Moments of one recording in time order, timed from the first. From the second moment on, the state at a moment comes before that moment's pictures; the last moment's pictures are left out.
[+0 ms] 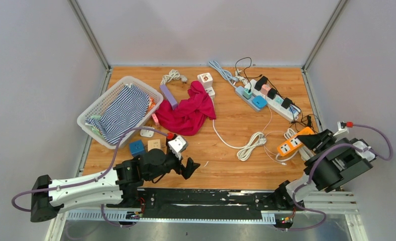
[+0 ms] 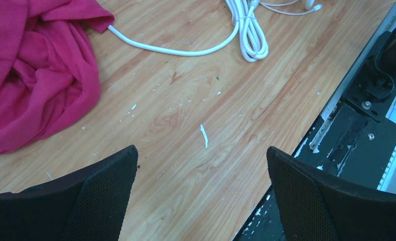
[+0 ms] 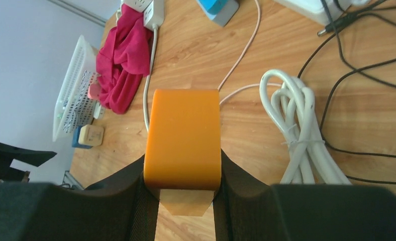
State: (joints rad) left arm -1.20 0.67 0.40 -0.03 -0.27 -0.22; right arm -1.09 1.46 0.86 -1.01 -1.35 -0.84
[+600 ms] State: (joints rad) left arm -1.20 0.68 0.40 -0.02 -0.27 -0.24; right arm -1.04 1.48 0.97 -1.23 -1.22 -1.13
